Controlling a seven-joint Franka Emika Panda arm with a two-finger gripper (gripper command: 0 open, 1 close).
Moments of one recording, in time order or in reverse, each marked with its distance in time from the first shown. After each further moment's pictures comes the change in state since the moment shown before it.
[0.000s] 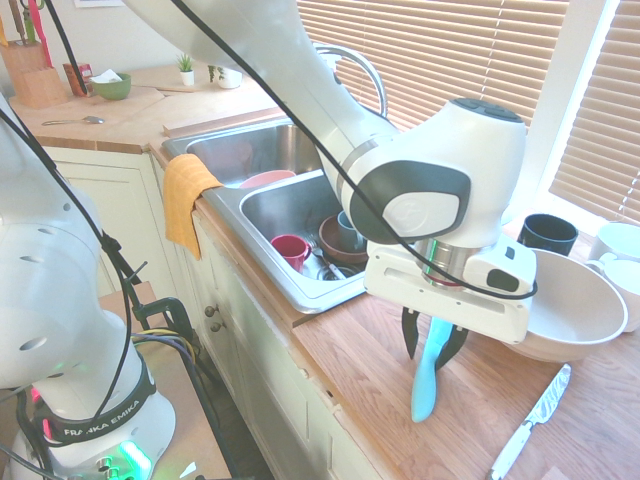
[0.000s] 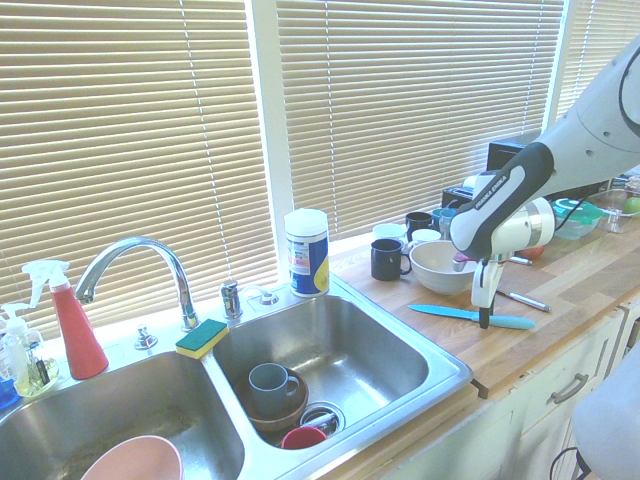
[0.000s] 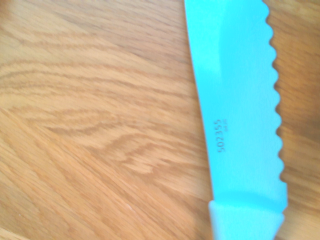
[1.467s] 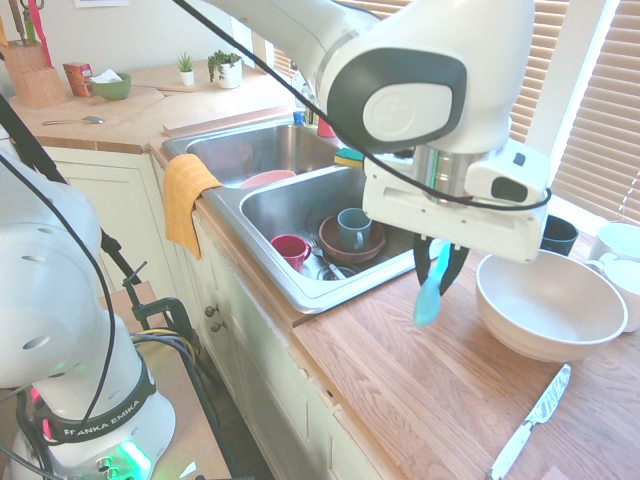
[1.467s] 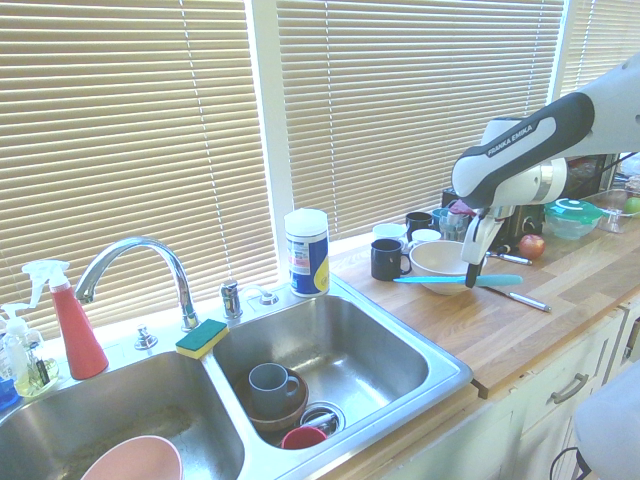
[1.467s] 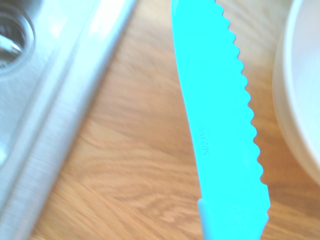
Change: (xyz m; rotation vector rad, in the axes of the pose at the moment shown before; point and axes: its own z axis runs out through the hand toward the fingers) arm -0.010 -0.021 -0.112 0.106 0.125 0.051
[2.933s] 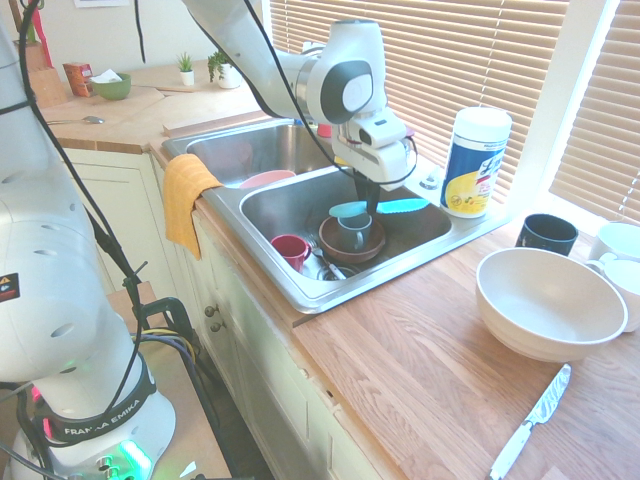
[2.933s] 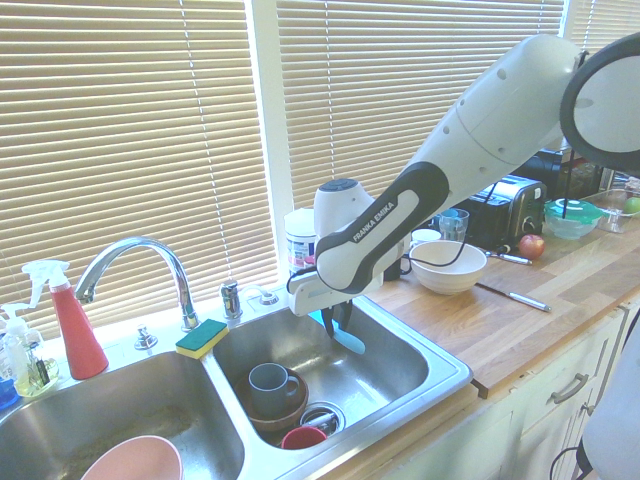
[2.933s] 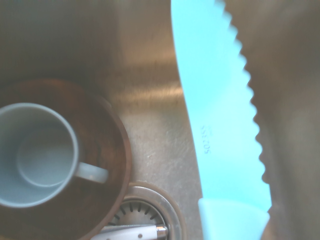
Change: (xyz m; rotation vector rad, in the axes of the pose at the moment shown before) arm -0.001 -0.300 0.123 -0.024 0.040 0.520
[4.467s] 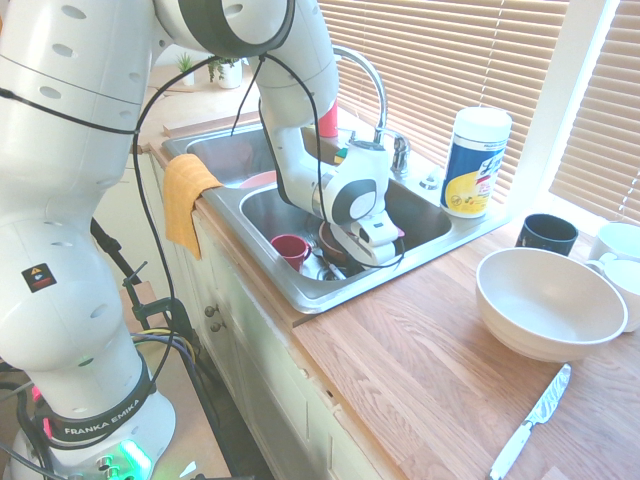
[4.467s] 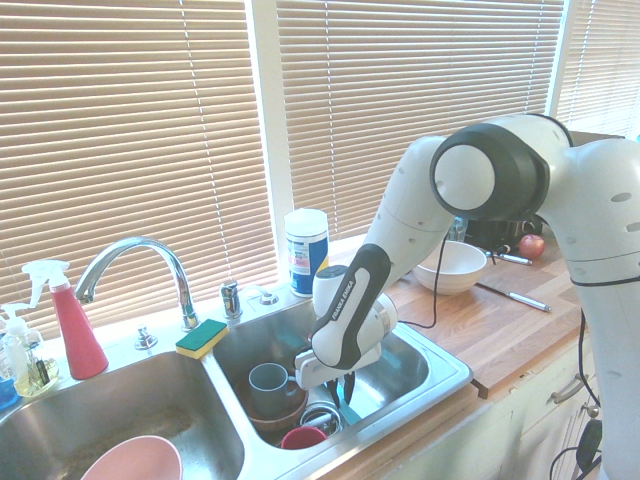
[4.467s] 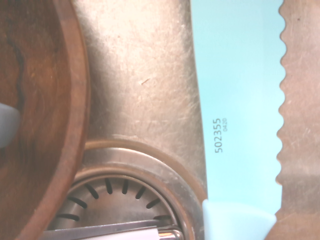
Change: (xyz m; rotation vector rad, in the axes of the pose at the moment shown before) arm -0.017 0.010 0.173 -0.109 -0.125 -0.001
